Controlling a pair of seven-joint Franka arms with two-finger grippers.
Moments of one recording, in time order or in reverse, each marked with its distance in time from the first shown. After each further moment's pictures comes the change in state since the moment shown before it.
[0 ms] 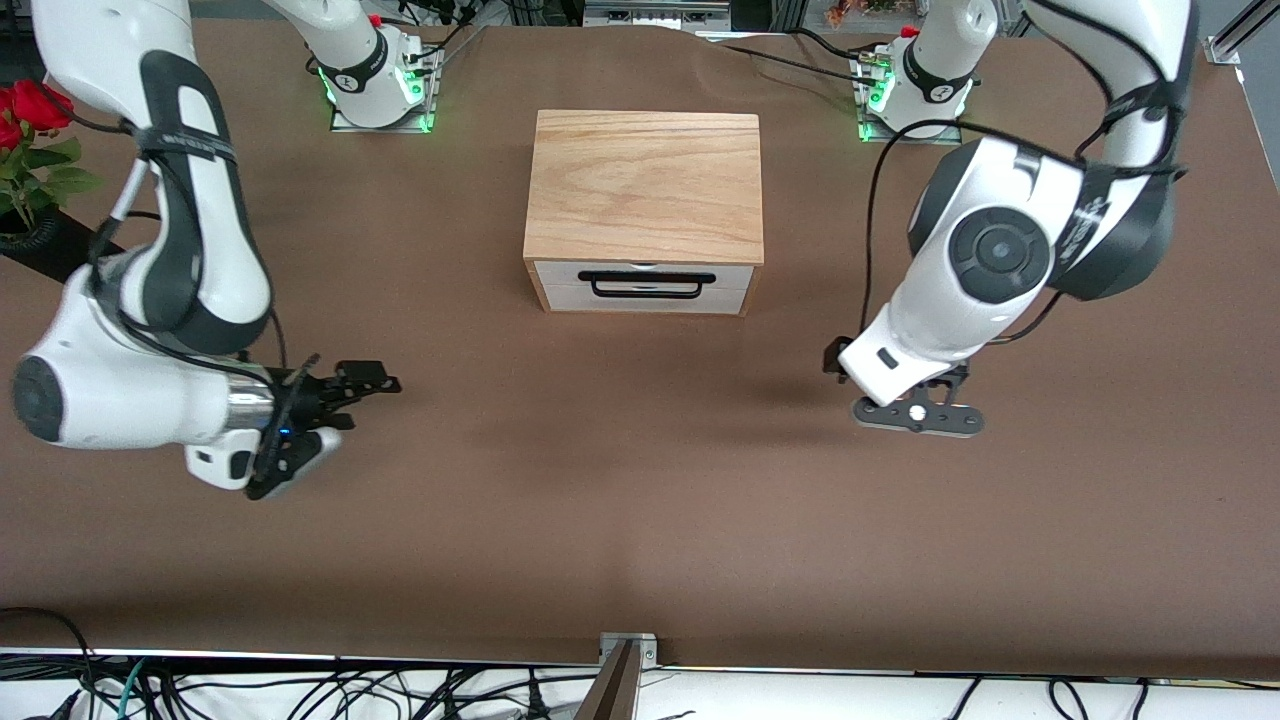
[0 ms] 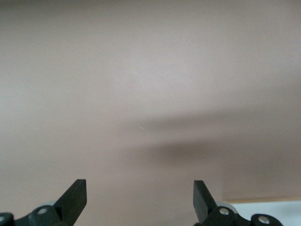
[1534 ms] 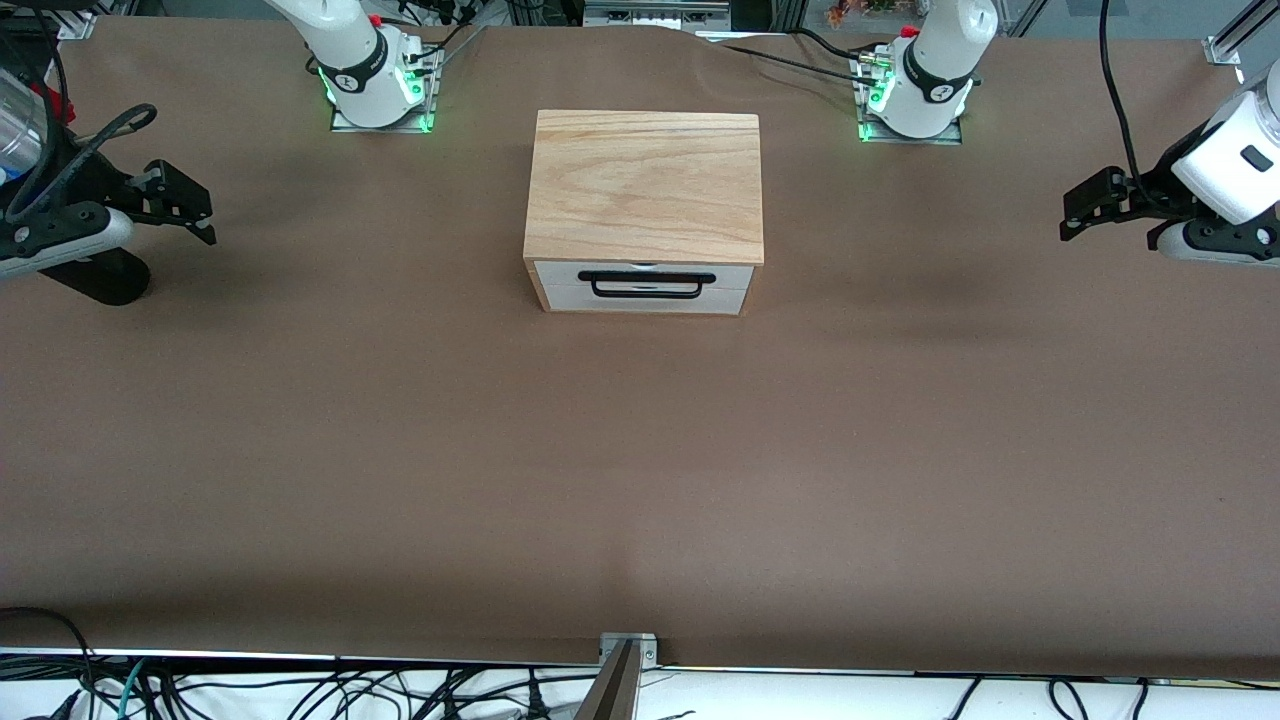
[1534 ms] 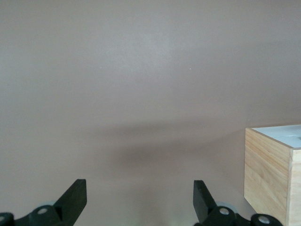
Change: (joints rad) left arm 0.152 -0.441 0.179 -0.255 -0.169 -0.233 0.321; right arm -0.049 -0.572 0.062 -0.303 -0.421 -0.068 0.212
